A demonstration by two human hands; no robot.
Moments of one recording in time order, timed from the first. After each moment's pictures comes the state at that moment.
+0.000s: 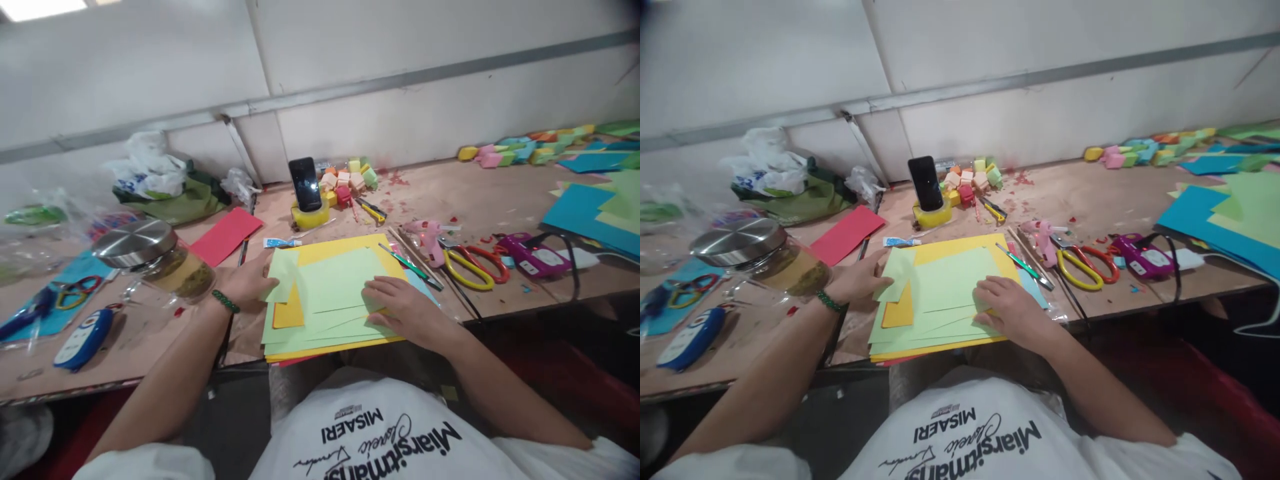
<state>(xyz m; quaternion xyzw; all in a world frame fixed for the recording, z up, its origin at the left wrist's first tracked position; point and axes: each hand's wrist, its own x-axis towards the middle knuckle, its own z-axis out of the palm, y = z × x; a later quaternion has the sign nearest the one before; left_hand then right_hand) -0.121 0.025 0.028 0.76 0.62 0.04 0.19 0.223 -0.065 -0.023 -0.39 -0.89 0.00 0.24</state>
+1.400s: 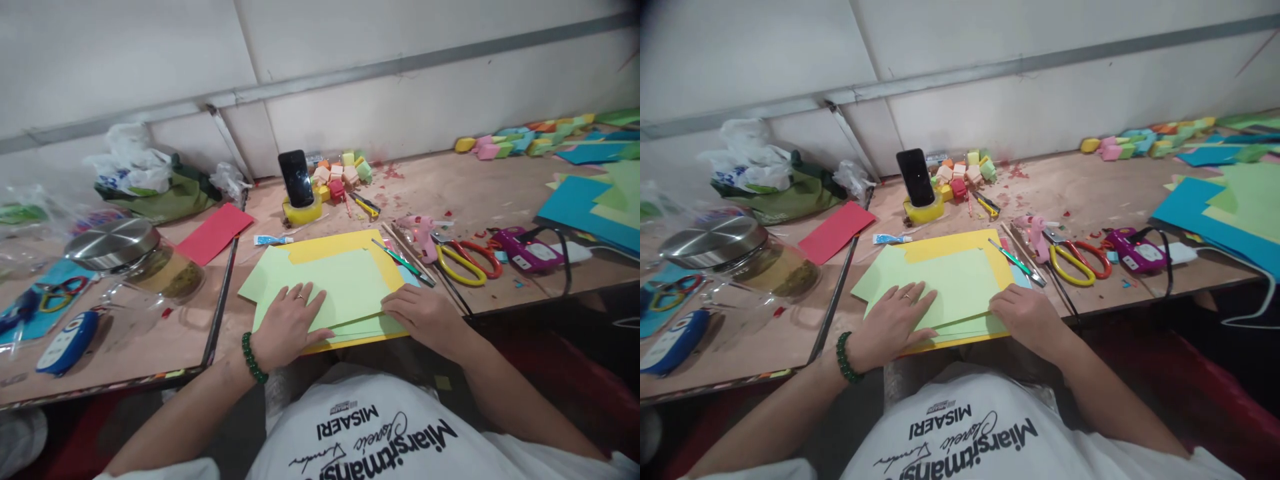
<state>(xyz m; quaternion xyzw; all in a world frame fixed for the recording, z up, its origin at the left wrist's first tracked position) -0.035 -0.067 0.005 0.91 0.41 -0.02 -0.05 0.252 -0.081 -0.019 -0.38 -0.89 0.01 0.25</state>
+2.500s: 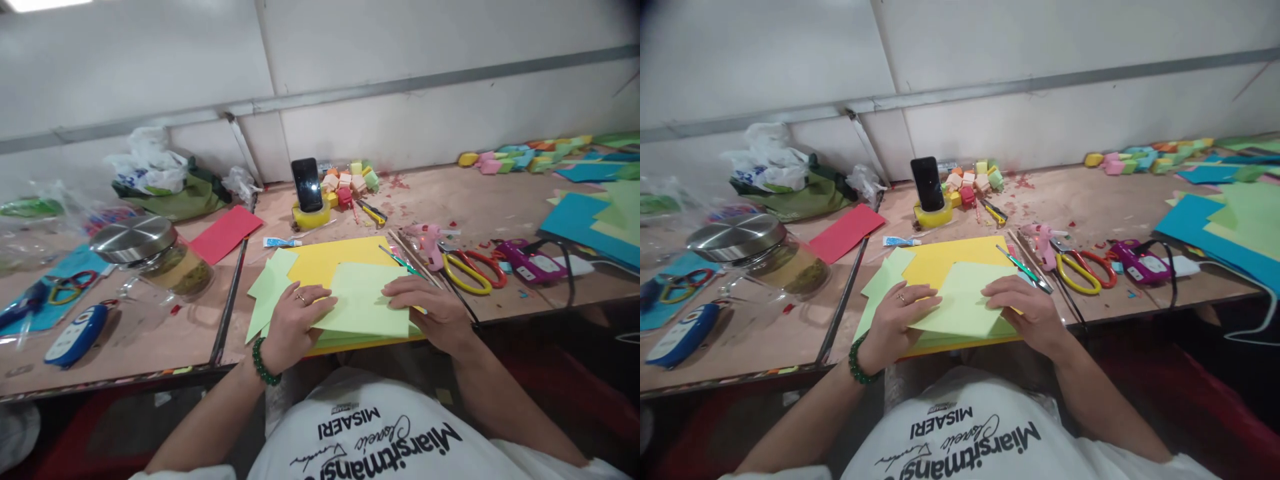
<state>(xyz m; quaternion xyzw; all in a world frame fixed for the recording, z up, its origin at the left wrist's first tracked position) -0.043 -0.071 0.007 0.89 0.37 0.25 0.02 0.231 -0.073 0.002 -0.32 -0.82 0.10 0.46</state>
